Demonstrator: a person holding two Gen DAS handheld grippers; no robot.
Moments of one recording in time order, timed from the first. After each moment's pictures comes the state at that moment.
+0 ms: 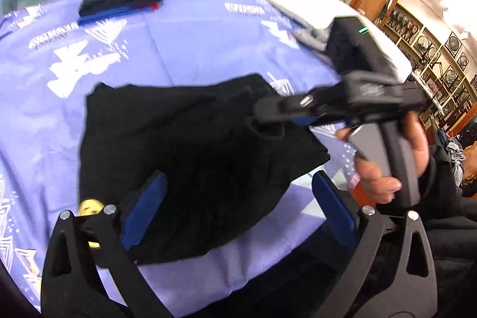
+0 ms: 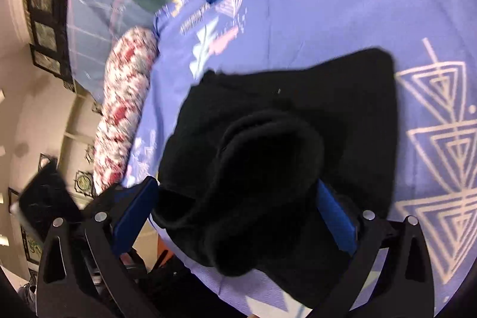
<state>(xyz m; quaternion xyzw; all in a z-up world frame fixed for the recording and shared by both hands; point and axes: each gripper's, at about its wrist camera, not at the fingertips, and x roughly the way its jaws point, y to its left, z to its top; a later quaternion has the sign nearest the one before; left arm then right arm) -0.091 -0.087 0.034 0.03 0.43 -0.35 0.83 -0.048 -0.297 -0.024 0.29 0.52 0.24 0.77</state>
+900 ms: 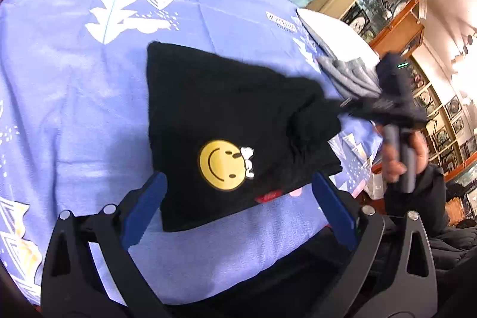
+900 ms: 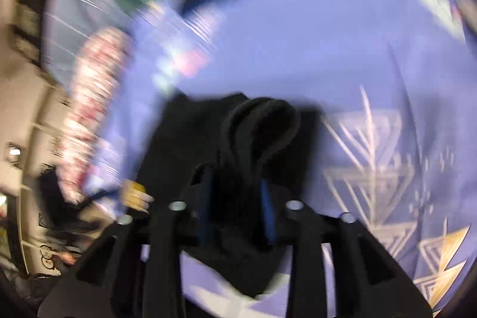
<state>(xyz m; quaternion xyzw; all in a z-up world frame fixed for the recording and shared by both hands) -0.071 -0.026 0.004 -0.09 0.48 -0.33 0.81 -0.036 -0.350 -0.016 0.20 0.54 0.15 0.80</state>
